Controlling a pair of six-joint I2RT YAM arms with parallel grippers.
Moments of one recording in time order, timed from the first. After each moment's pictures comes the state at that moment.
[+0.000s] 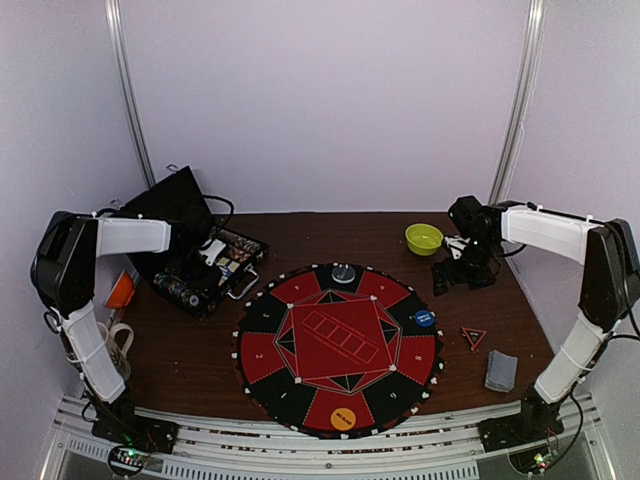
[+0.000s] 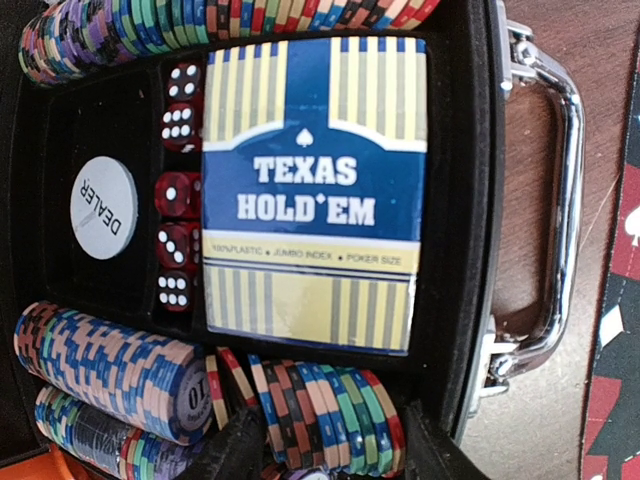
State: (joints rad) left arm -0.32 1.82 1.20 -0.58 -0.13 0.18; right arm 0.30 1.66 1.24 -0.92 0.04 0.18
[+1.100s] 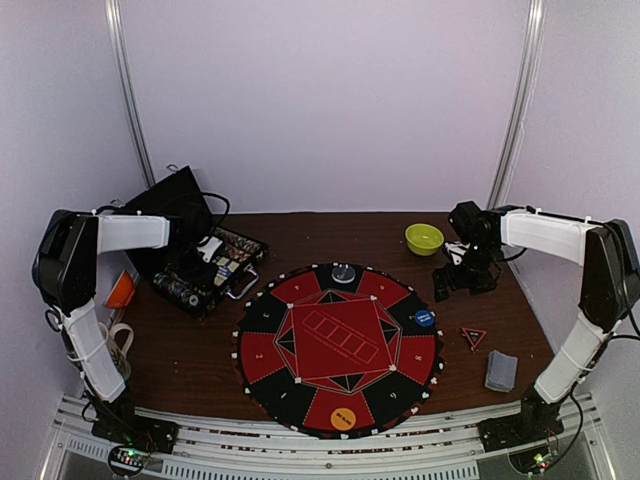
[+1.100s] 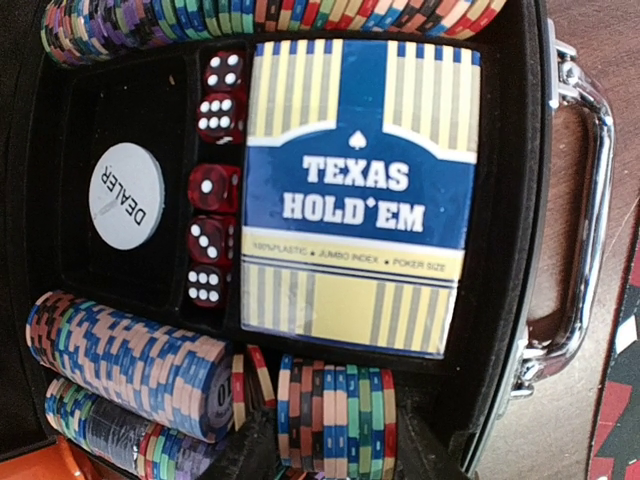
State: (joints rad) left arm -0.29 1.84 1.24 -0.63 -0.15 0.15; right arm 0.30 1.66 1.21 -0.92 0.04 0.18
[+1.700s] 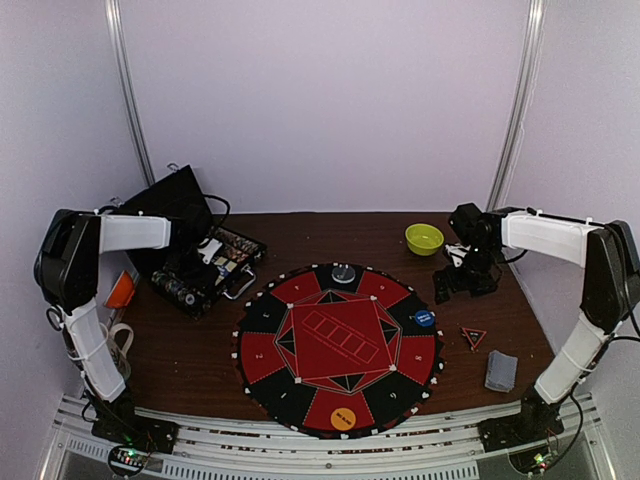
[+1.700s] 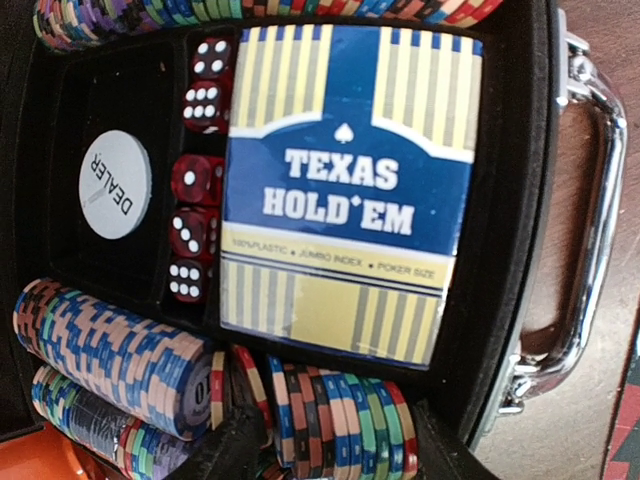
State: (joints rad) left arm -0.29 1.86 1.24 -0.63 -0.17 0.15; right arm 0.31 1.64 1.18 -0.91 0.03 0.18
